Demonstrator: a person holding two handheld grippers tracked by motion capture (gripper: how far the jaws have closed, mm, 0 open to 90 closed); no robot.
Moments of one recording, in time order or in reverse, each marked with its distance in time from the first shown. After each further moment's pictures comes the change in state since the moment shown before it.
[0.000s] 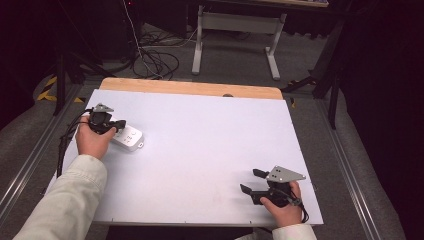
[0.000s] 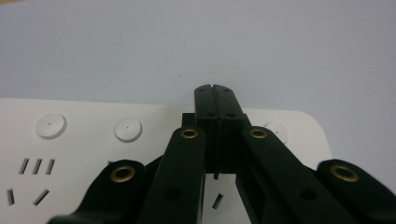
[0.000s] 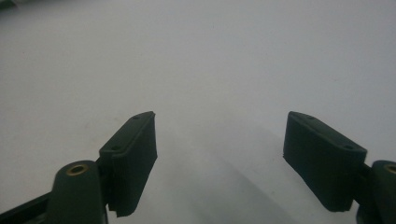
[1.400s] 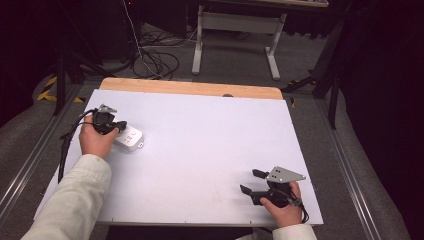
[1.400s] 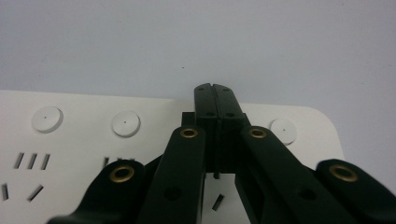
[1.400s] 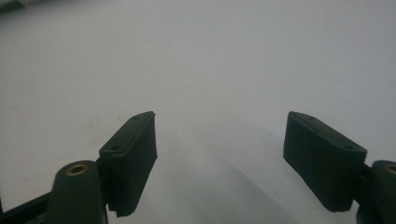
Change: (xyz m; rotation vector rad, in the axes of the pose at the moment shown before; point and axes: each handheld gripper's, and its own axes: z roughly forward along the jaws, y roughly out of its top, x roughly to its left) left arm -0.005 0.001 0.006 0.033 0.042 -0.005; right arm 0.001 -0.001 0.000 -0.002 0.011 -0.002
